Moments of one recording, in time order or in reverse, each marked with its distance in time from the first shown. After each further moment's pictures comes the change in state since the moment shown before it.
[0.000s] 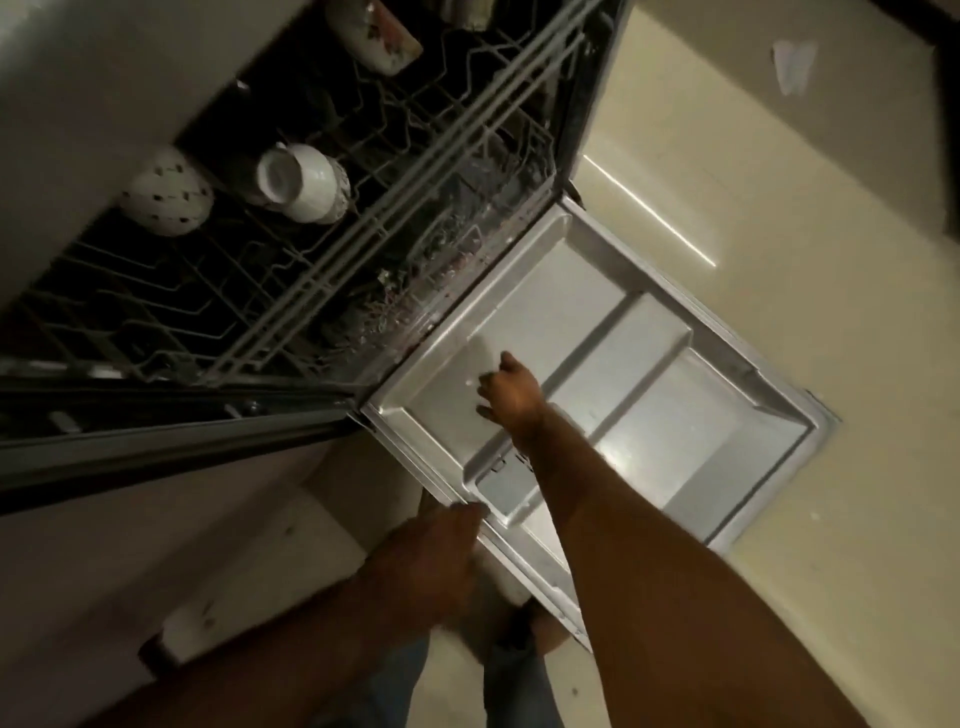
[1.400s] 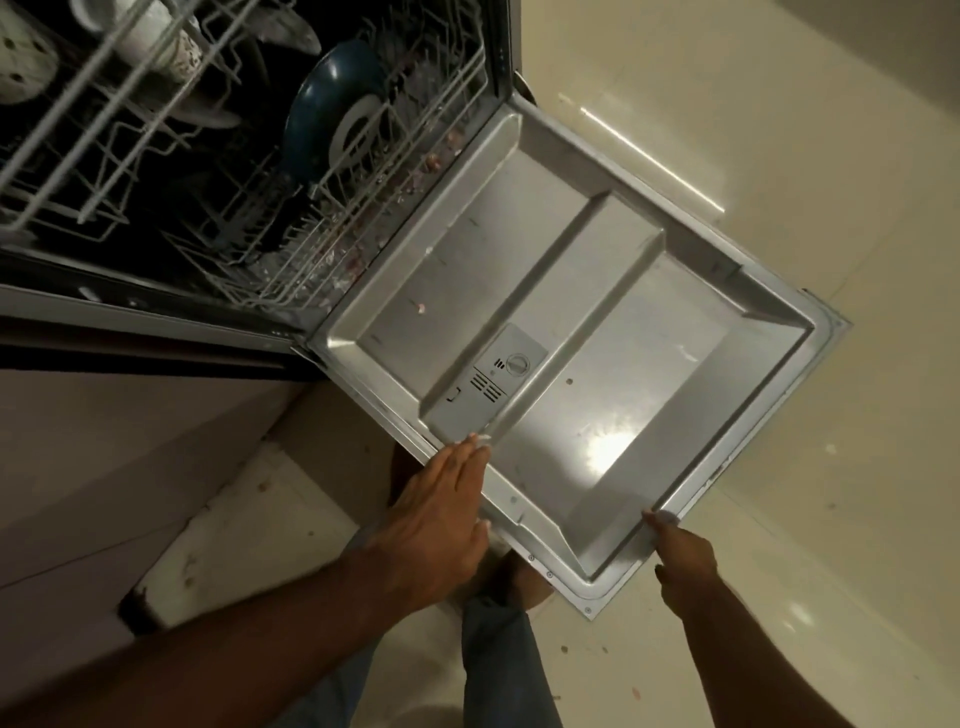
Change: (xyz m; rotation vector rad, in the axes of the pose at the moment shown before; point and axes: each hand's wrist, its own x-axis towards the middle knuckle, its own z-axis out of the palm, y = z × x) left_hand 0.029 0.090 0.091 -0.067 -0.067 -0.148; right_hand -0.060 0.304 -0.301 0.214 0.601 0.257
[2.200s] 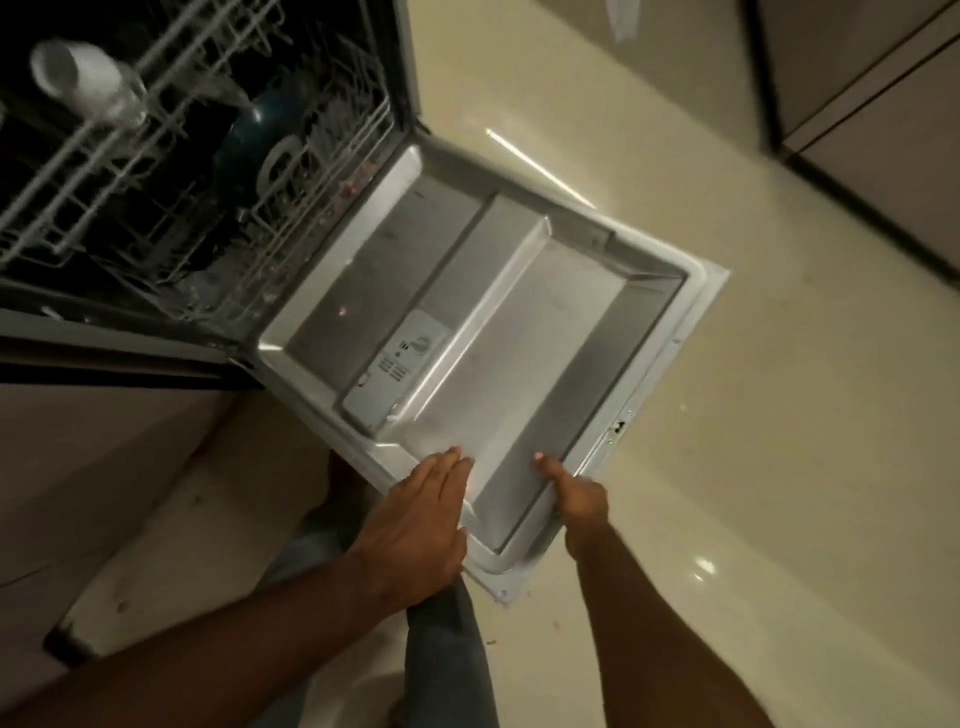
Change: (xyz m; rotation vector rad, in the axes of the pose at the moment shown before) left_hand -0.069 0.082 -0.012 0.096 -0.013 0.144; right_hand -0.135 -0.040 -0.014 0.014 0.029 -0.152
